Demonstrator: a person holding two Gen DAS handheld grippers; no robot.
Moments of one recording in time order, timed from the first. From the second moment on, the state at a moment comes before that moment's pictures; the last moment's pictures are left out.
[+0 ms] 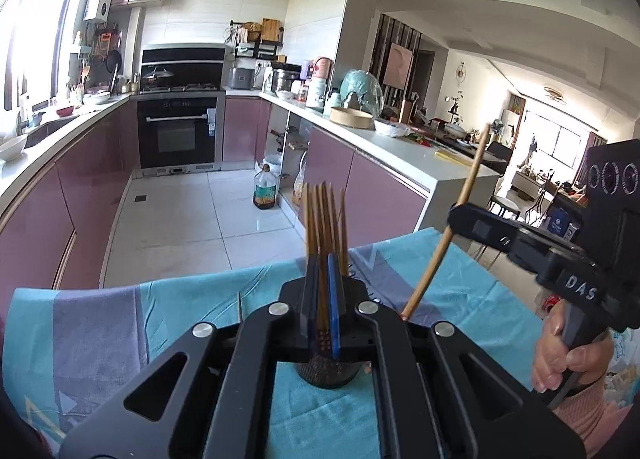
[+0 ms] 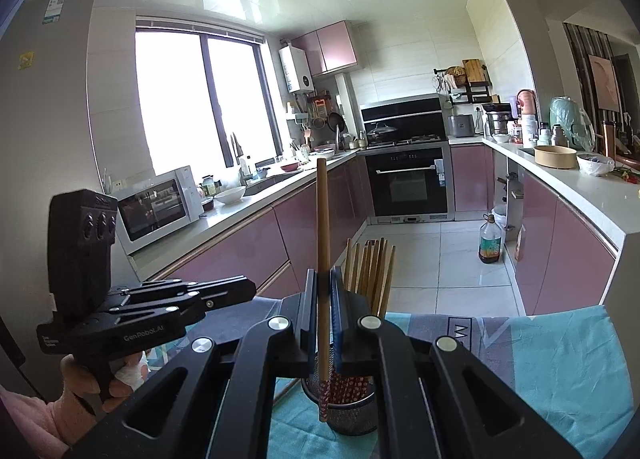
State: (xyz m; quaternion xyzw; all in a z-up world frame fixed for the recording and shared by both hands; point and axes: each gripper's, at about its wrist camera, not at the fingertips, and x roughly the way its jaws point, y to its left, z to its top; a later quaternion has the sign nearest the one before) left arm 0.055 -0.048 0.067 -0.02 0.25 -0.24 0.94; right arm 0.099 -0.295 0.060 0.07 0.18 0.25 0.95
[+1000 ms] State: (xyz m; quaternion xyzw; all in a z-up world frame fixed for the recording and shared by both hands) left arm 0.191 -0.050 -0.096 0.06 0.45 -0.10 0.88; right arm 0.108 -0.290 0.035 0.08 0.22 0.26 0.94
